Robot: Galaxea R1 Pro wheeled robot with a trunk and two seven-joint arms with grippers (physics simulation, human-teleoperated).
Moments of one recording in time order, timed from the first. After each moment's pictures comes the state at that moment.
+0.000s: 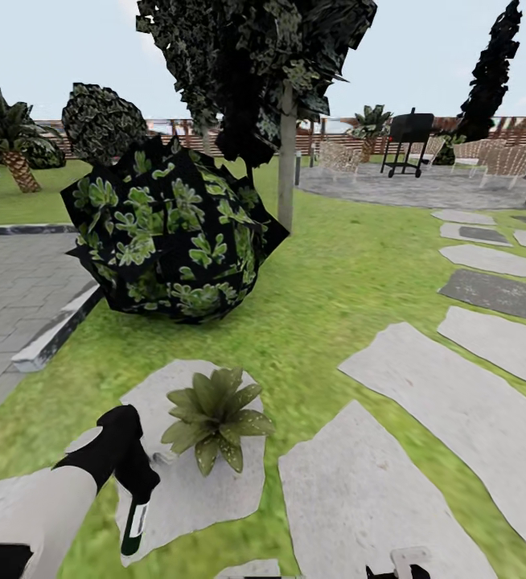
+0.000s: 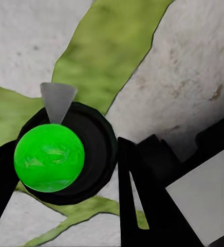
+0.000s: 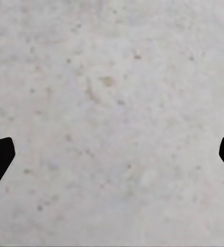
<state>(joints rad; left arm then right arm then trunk) -0.76 0.11 -0.03 -0.59 -1.14 0.87 -1.30 -0.42 -0.08 0.24 -0.04 -0.14 -0.35 -0.03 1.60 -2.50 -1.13</state>
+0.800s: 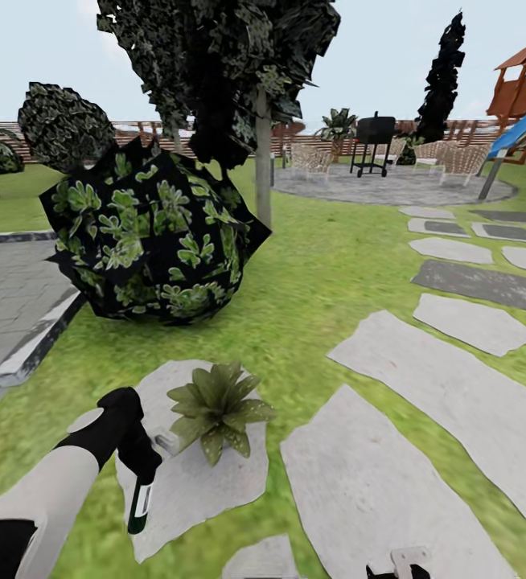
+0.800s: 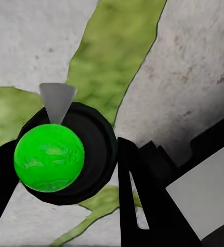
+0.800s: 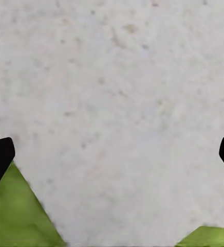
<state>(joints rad) -0.84 0.12 -0.04 -0.58 -1.16 0.86 -1.37 -0.42 -0.08 0.24 -0.04 -0.14 -0.35 -0.03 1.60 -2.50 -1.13</state>
